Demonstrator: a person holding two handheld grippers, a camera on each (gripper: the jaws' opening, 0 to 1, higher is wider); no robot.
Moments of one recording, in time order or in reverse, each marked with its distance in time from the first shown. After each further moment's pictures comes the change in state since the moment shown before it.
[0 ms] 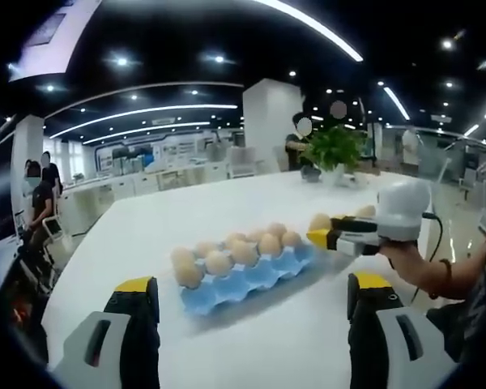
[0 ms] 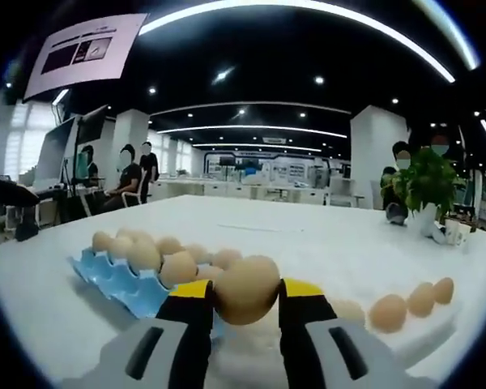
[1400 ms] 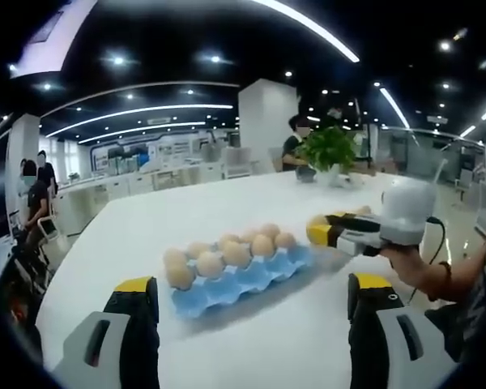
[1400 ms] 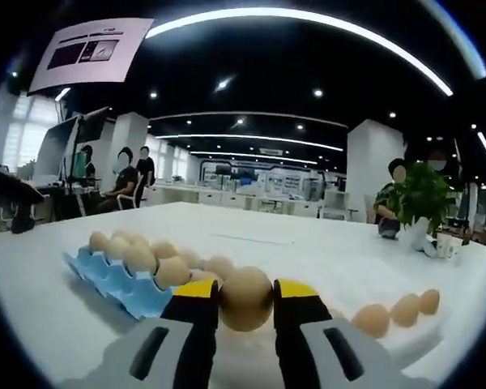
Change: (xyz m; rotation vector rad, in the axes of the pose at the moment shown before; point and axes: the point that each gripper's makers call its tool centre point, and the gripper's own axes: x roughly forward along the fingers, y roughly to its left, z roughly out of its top) left arm 0.007 -0.008 -0.001 -0.003 -0.001 -0.027; right arm -0.009 -0.007 0.009 -0.083 -0.058 -0.047
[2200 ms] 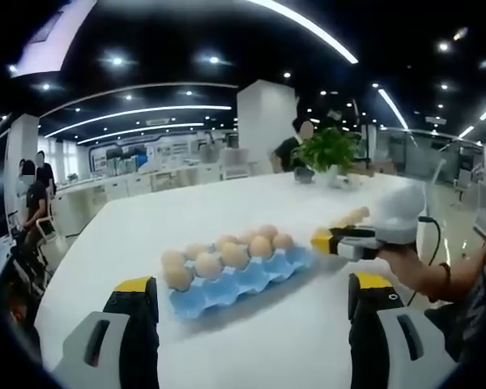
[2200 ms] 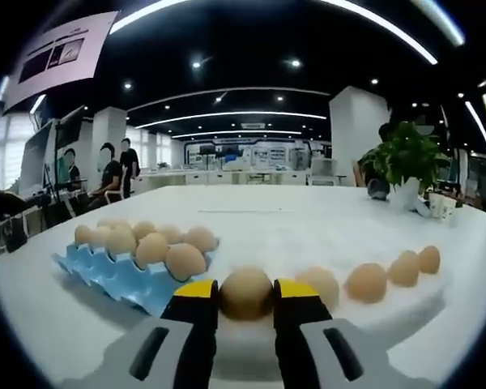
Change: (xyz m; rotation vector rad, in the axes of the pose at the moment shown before) left arm 0.000 -0.003 0.002 0.001 -0.006 -0.011; right arm -0.004 -0.021 -0.034 0.153 0.135 -0.052
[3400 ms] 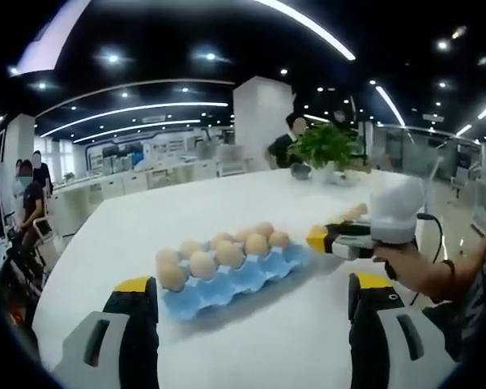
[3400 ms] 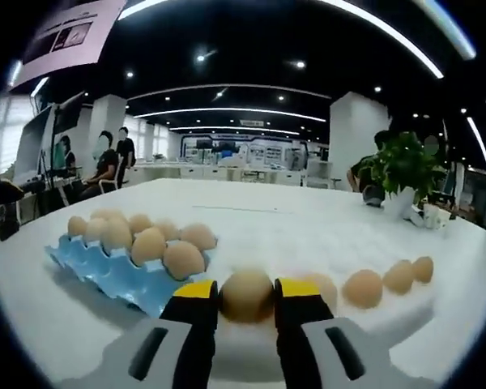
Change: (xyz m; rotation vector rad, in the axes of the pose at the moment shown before) left arm 0.007 -0.005 -0.003 0.007 0.021 -0.021; right arm 0.004 0.003 0.000 -0.091 0.019 -0.054
